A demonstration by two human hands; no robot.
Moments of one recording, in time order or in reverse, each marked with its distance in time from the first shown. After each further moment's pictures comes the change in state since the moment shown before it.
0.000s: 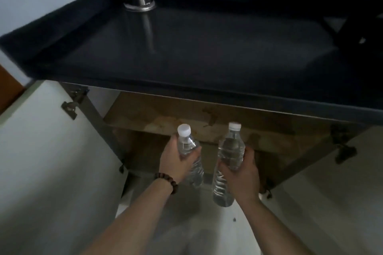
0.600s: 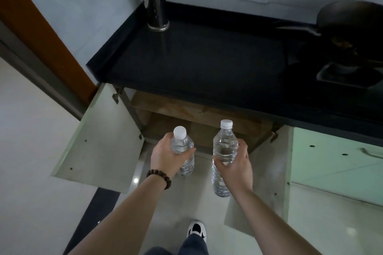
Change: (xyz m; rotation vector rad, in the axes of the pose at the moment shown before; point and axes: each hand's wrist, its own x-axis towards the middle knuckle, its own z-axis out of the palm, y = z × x) left_hand -0.205 0.186 -0.077 0.152 0.156 -0.125; right_hand -0.134 -0.132 -0.207 -0.127 -0.162 -0.043
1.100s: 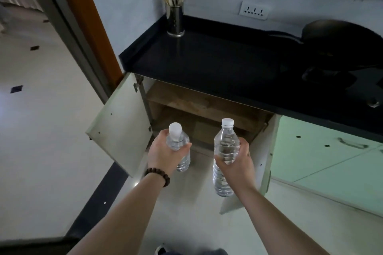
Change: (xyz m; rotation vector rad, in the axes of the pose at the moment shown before) left_hand -0.141 -0.006 -0.040 -0.064 0.164 -0.005; right_hand -0.120 0.005 -0.064 0.007 -0.055 -0.116
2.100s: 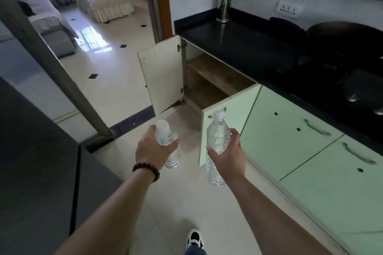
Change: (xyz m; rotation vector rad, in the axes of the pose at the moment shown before) left_hand -0.471 0.100 0.187 0.116 0.556 -0.220; right_hand -0.158 0.247 -0.291 -0.003 -0.362 -0.427
